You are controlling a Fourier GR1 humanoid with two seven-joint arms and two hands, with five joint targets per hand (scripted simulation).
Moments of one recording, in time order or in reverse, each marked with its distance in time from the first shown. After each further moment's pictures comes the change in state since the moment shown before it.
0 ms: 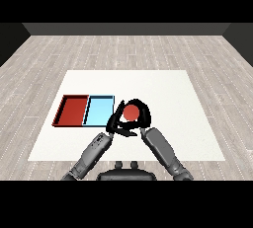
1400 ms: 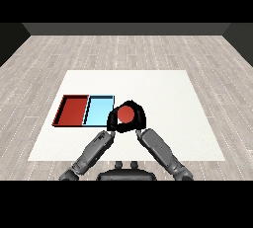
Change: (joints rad) left arm -0.064 0.008 -0.036 0.083 0.134 0.299 -0.116; right arm -0.033 -0.002 0.090 0.008 -0.033 -0.083 0.011
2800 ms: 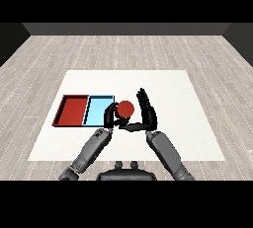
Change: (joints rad) left arm -0.015 0.004 0.080 -0.017 -0.058 0.030 -0.020; right arm 0.113 -0.039 -0.095 -0.168 0.070 0.081 0.177
